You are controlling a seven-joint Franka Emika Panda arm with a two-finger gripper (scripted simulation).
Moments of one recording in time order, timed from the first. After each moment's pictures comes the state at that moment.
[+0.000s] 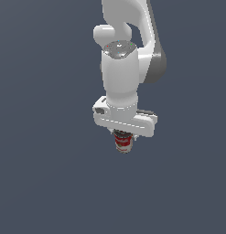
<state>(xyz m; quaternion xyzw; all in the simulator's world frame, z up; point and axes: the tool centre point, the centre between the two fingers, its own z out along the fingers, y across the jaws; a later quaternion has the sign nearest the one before) 0.081 0.041 0.222 -0.98 0.18 -0.07 0.06</state>
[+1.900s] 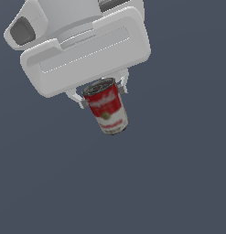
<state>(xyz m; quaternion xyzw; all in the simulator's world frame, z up) 0.121 -0.019 0.443 -0.97 -0.07 -0.16 0.16</state>
